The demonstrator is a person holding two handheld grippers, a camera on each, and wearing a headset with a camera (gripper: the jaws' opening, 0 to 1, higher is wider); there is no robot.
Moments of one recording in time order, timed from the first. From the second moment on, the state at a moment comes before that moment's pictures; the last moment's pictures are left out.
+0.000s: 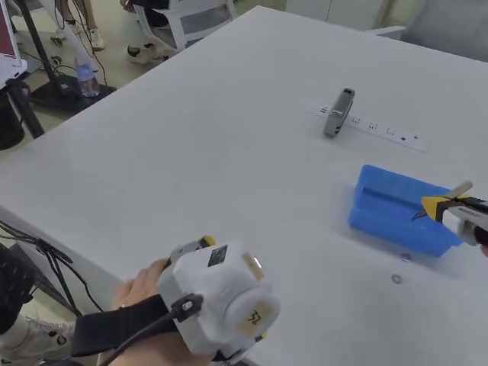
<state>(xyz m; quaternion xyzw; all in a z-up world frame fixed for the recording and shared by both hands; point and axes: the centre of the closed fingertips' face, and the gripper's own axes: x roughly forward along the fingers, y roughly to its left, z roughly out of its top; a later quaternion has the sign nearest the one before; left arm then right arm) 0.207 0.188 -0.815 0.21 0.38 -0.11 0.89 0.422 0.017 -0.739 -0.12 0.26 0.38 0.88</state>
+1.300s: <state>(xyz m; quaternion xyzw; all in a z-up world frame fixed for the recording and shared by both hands) 0.209 0.189 -0.816 0.21 0.38 -0.11 0.89 0.375 0.001 -0.811 -0.11 0.34 0.38 0.85</state>
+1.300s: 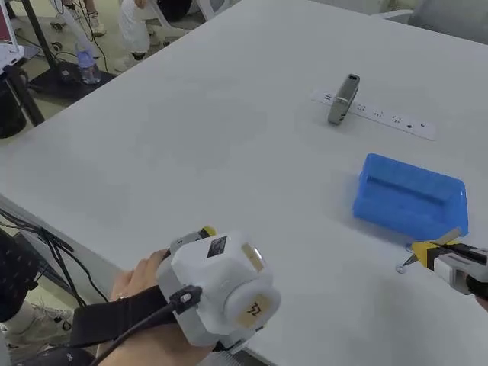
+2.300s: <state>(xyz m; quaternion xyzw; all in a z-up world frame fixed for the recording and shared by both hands) 0.207 0.189 -0.816 0.21 0.38 -0.11 0.89 0.379 0.000 -0.820 -0.12 0.34 0.38 0.85</state>
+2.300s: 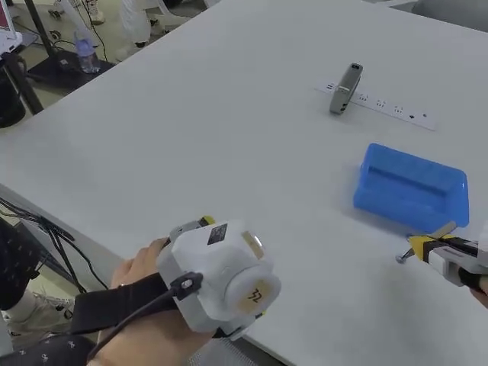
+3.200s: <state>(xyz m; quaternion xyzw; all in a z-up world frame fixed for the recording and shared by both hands) 0.207 0.188 -0.818 0.21 0.39 -0.12 0.89 0.378 -0.005 -0.817 -0.12 0.34 0.37 0.86</state>
